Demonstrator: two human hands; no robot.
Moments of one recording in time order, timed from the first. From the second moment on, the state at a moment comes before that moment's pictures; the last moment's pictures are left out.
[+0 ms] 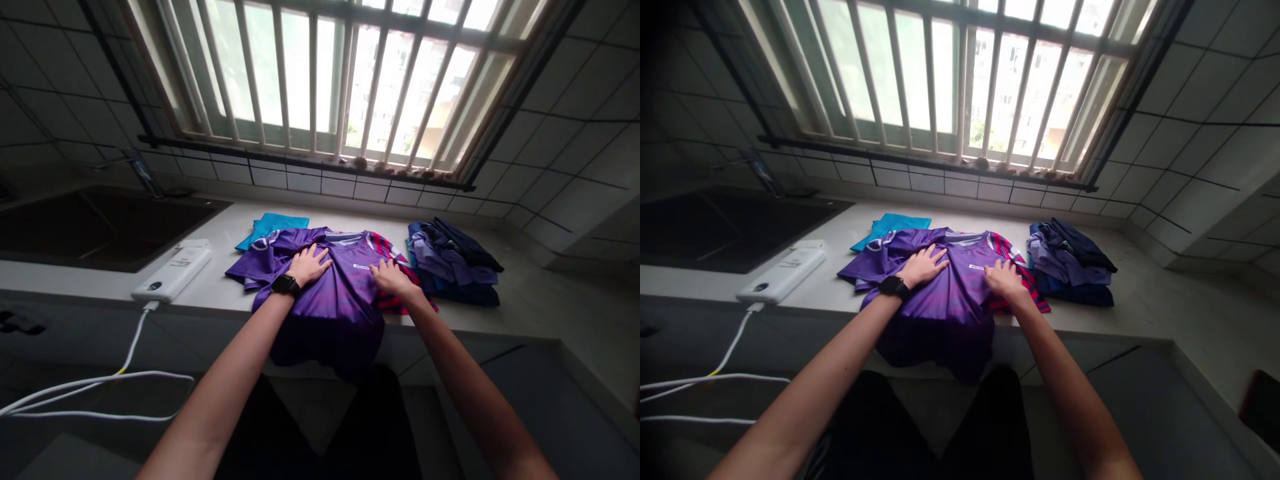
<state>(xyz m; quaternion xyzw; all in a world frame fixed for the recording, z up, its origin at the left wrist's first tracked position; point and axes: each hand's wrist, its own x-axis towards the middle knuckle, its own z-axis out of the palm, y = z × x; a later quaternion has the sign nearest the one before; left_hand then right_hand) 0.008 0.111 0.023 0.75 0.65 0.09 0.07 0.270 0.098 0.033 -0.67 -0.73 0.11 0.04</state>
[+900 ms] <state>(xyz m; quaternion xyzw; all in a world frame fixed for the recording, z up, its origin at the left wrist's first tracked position) 0.010 0.064 0.027 0.79 0.61 0.03 0.06 0.289 -0.021 0.038 -0.60 -0.76 0.10 0.22</state>
